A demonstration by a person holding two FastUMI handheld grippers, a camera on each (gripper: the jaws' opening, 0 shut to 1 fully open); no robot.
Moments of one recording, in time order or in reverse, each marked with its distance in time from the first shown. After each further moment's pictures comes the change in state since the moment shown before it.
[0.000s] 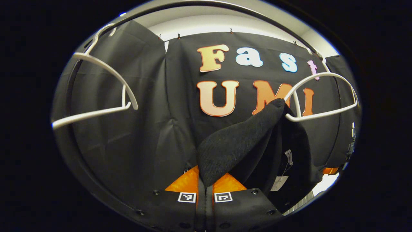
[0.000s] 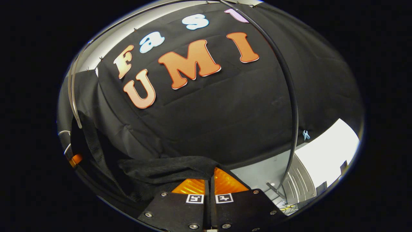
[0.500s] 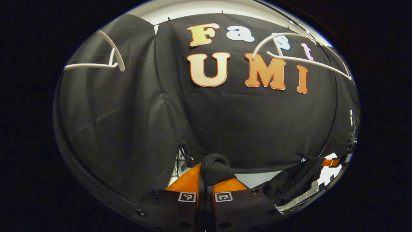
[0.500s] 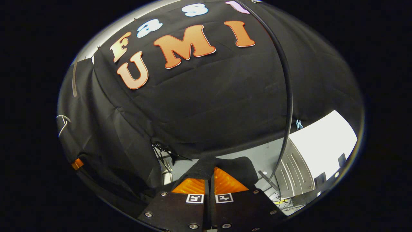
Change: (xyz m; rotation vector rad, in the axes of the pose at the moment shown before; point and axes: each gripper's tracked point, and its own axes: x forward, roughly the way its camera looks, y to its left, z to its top) left arm -0.001 -0.033 -0.110 0.046 0.216 -0.084; right arm -0.006 -0.024 -0.076 -0.031 0.131 -0.061
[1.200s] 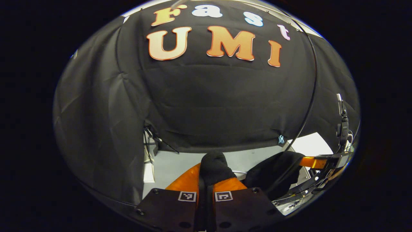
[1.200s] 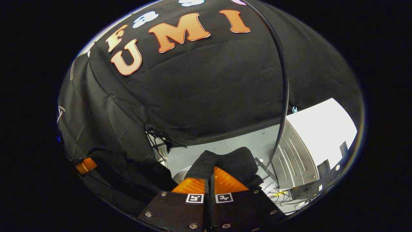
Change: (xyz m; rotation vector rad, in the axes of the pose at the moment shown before) left arm 0.044 -0.140 -0.082 0.067 0.210 -0.245; right arm 0.014 -0.019 -0.076 0.026 0.125 -0.045
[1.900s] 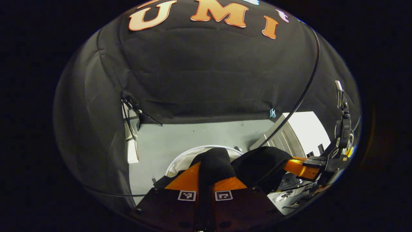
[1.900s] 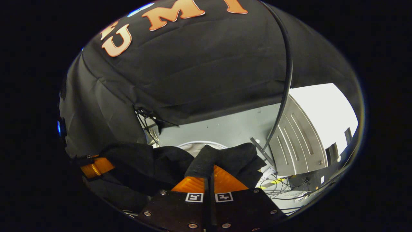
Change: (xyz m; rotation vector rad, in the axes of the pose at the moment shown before) left arm 0.078 -0.051 -0.109 -0.002 0.314 -0.071; right arm 0.051 -0.021 -0.098 -0.029 0.206 -0.069
